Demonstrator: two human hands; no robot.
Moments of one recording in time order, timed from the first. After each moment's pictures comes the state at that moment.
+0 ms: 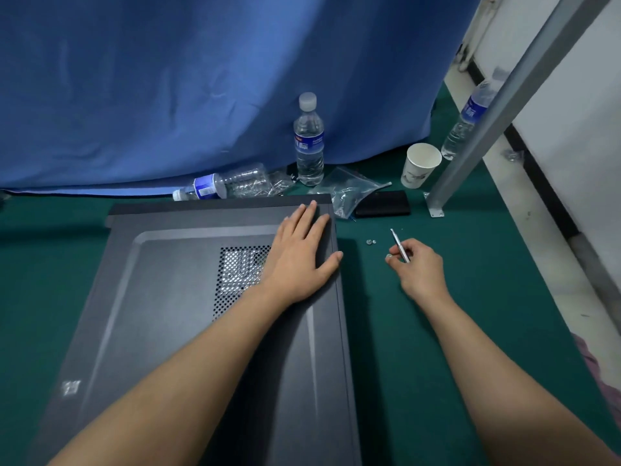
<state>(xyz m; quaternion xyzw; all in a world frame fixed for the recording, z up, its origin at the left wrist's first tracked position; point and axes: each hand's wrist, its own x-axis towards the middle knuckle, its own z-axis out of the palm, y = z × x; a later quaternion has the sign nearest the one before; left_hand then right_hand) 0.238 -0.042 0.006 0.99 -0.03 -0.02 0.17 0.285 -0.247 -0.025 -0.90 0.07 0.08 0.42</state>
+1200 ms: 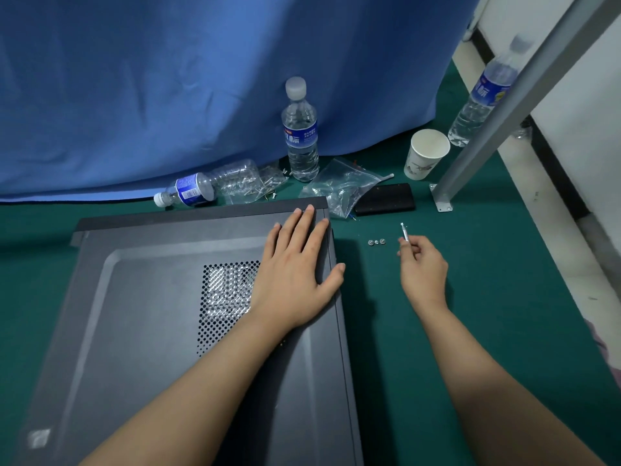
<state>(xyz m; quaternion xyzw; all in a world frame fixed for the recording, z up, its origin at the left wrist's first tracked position) 0.238 -0.046 0.000 0.99 -0.02 0.02 0.14 0.301 -0.237 -0.058 -0.86 0.17 -0.01 0.49</state>
